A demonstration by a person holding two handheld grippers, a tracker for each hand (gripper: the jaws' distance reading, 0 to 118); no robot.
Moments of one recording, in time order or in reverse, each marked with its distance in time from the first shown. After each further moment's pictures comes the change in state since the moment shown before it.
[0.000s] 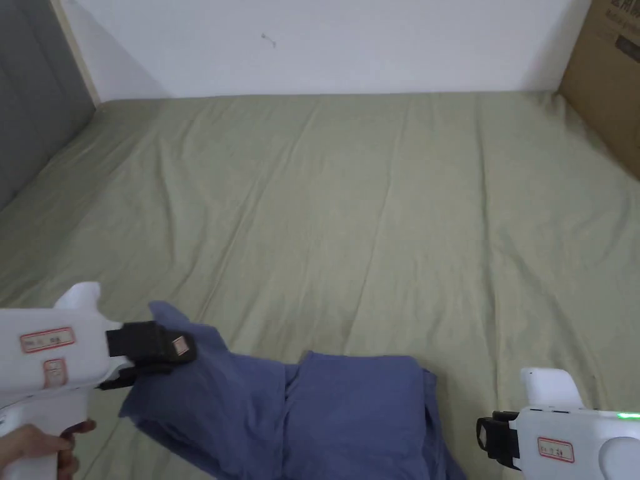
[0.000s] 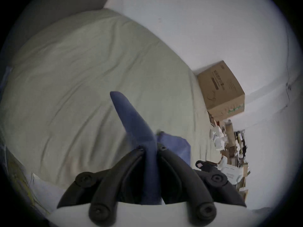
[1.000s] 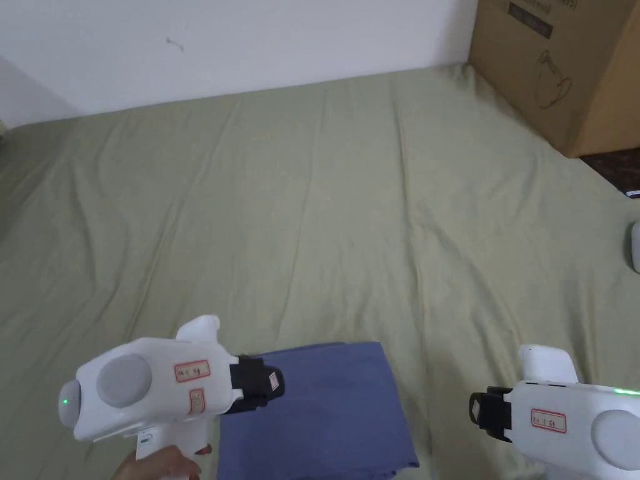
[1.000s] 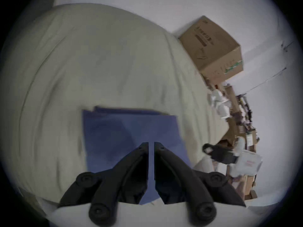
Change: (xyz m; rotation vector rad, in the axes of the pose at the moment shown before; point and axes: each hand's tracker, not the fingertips) left arm 0.089 -0.088 -0.148 -0.248 0.058 -0.180; right arm 0.069 -0.030 0.027 0.087 -0.017 -0.230
